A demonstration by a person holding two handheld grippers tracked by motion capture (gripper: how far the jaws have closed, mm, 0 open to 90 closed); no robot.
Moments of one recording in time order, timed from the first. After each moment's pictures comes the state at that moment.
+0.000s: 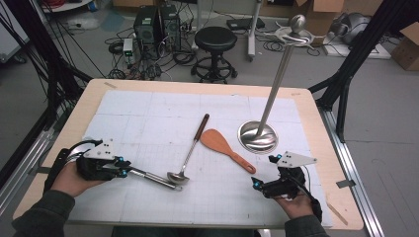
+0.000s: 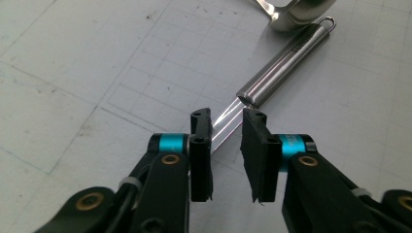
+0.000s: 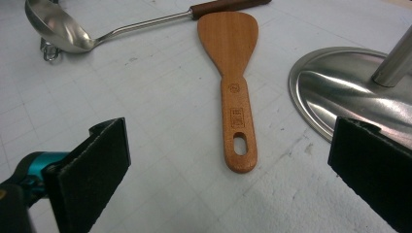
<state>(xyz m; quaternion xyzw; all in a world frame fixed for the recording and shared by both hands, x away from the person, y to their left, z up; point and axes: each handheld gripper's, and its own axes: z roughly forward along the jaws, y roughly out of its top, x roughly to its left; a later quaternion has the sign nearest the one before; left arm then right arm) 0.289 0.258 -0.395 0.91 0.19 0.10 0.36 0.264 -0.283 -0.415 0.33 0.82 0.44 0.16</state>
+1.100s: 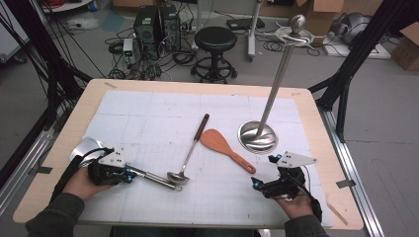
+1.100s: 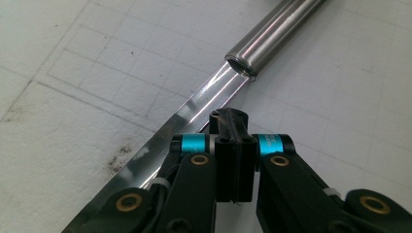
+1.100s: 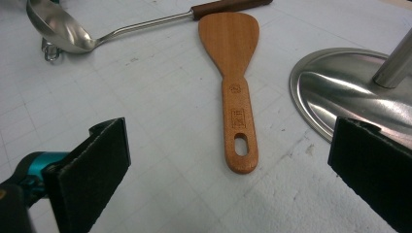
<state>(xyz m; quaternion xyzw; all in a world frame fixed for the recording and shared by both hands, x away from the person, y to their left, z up) 0.293 0.245 -0.431 0.93 0.18 0.07 0.32 0.264 -0.283 -0.414 0.32 0.82 0.44 0.16</state>
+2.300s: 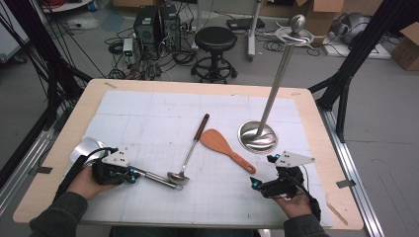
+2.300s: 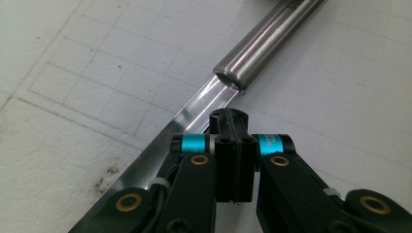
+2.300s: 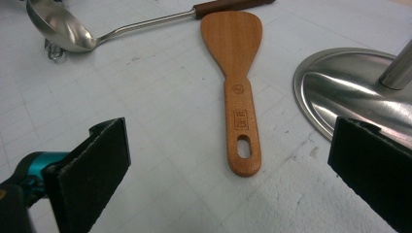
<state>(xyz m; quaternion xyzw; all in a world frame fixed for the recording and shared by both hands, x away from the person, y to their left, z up) 0.297 0.238 -0.432 0.93 0.17 0.05 0.33 0.266 -0.280 -0.415 0.32 0.82 0.44 0.16</state>
